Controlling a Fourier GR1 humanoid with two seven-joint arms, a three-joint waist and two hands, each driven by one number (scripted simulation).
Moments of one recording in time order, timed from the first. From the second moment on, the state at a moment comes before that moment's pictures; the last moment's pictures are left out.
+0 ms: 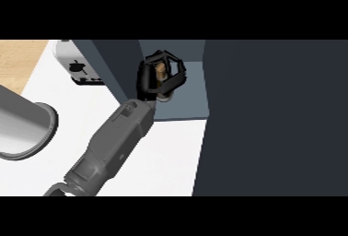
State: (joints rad) left arm -0.91 0.00 -0.30 -0.57 0.49 0.52 -0.68; right arm -0.59 -0.23 -0.09 -2.41 -0.21 -0.06 0.95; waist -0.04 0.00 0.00
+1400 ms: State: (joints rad) left arm -1.16 0.04 -0.17 -0.14 0.49 0.57 -0.74; right arm -0.60 -0.19 -0.05 -2.40 -0.22 -0.05 0.93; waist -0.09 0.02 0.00
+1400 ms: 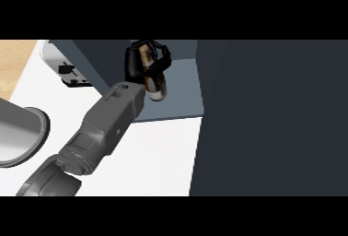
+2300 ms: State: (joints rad) left arm -1.12 0.05 -0.06 -0.14 0.59 0.41 -0.75; right arm -0.64 -0.17 -0.04 -2.39 -0.23 -0.05 0.92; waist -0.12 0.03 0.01
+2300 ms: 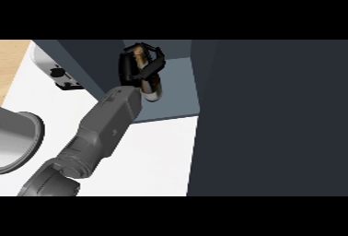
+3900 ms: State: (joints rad) left arm -1.02 0.09 -0.12 -0.24 0.70 0.40 -0.83; right arm -0.64 -0.13 -0.02 -2.38 -0.26 -0.03 0.90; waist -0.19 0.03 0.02
